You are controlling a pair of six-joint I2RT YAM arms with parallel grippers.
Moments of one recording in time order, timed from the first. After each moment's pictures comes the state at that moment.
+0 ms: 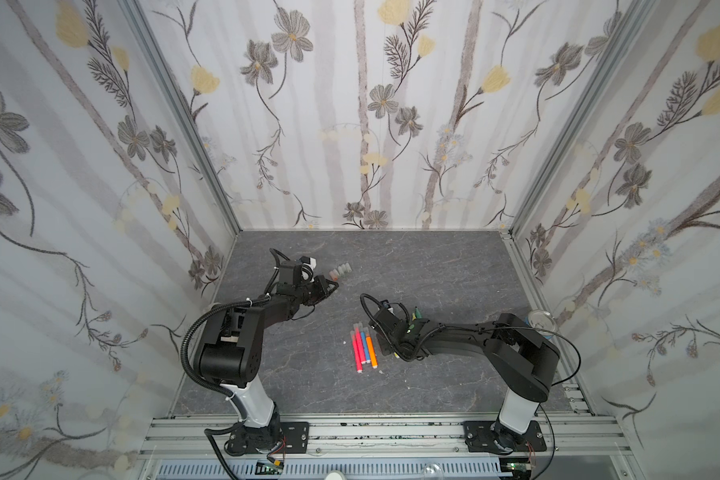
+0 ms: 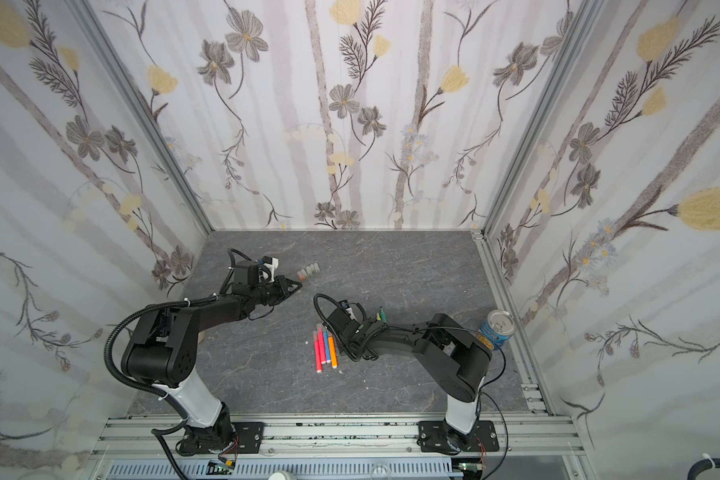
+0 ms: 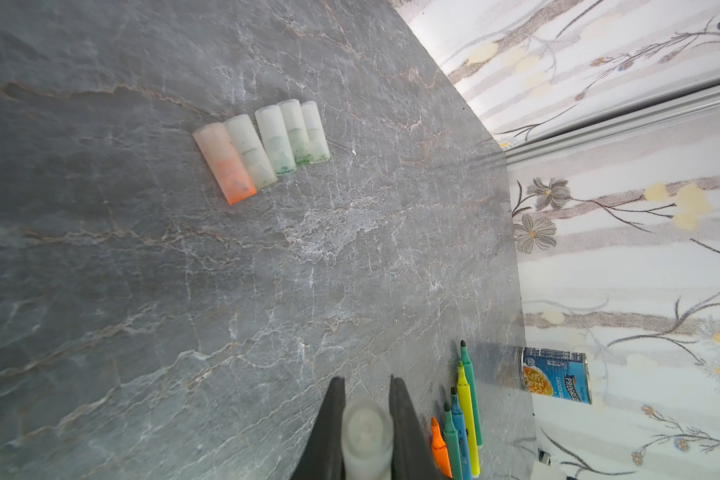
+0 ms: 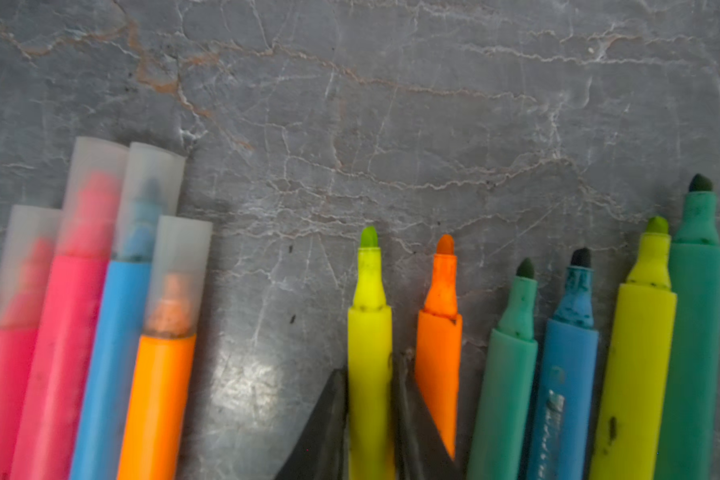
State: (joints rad) left arm -0.14 1.73 0.85 0.25 0.62 -0.68; right arm 0.97 1.80 1.00 -0.31 0.32 0.53
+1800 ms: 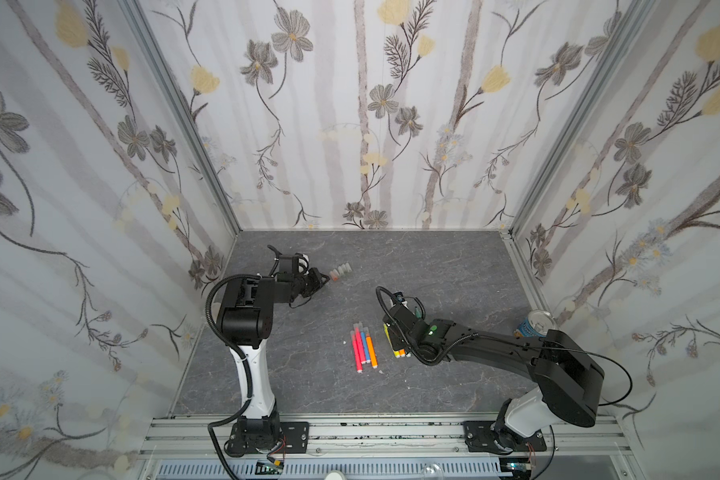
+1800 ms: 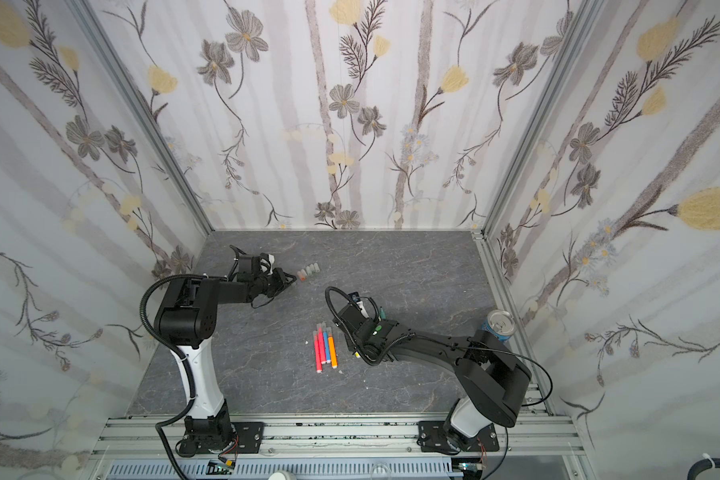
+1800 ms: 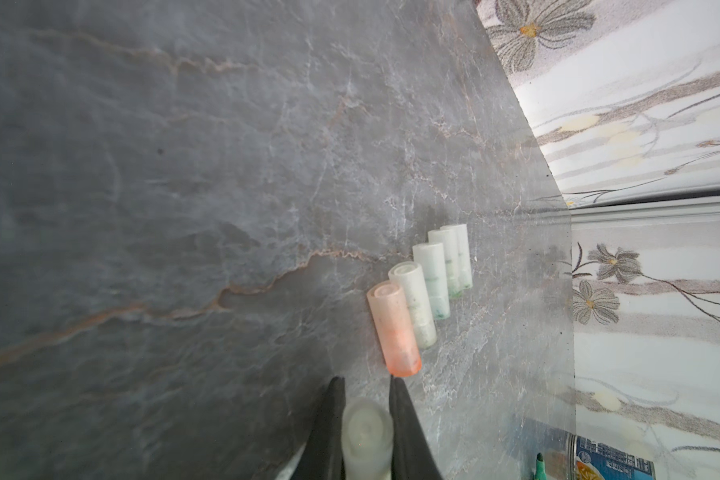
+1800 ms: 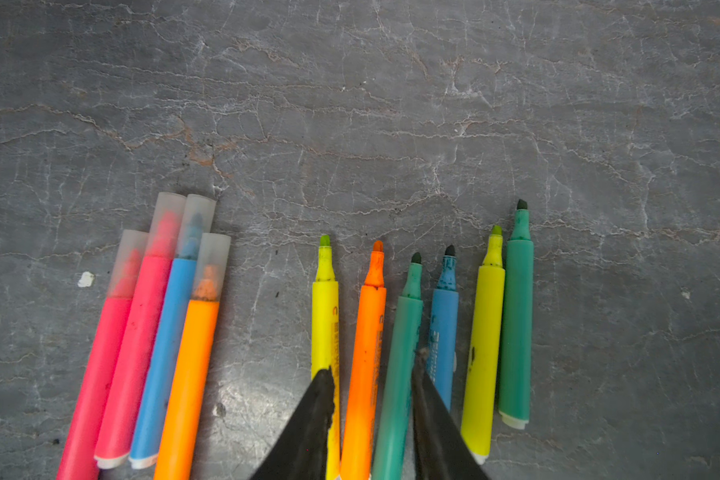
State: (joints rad) left arm -0.06 2.09 1.13 0.24 0.57 -0.68; right arm 0.97 1.55 0.91 -0.36 0.40 0.52
